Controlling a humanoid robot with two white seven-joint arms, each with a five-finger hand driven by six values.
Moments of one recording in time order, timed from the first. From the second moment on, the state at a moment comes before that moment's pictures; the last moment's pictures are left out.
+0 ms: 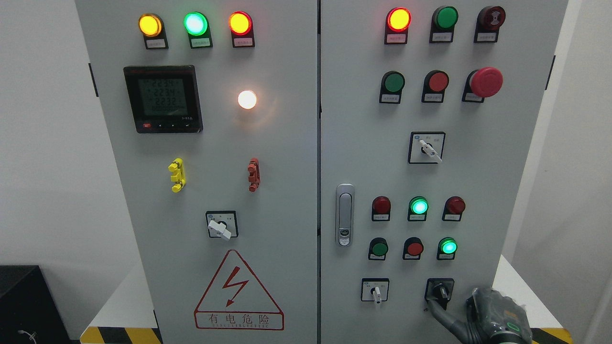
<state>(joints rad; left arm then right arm) 0.00 -0.10 -0.11 -0.08 0.14 -0.08 0.05 -0.31 -0.12 0.05 -1.70 1.18 0.55 0.40</state>
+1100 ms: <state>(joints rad) 0.00 -0.10 -0.11 -0.08 0.14 -0.08 0.05 -0.32 -0.13 0.01 -1.70 1.16 0.55 0.40</state>
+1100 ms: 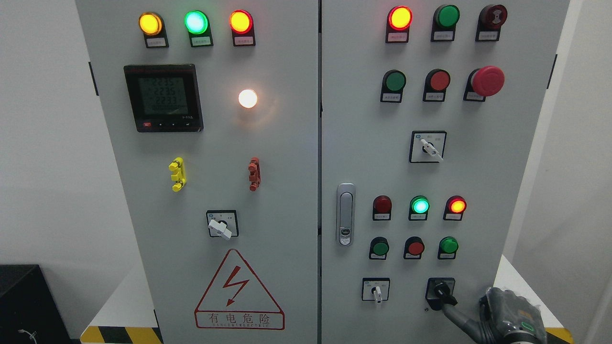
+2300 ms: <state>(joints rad) 0.00 -0.10 -0.11 -0.08 0.14 -0.08 0.05 -0.31 -0.14 0.03 -1.72 1.14 0.55 0.39</state>
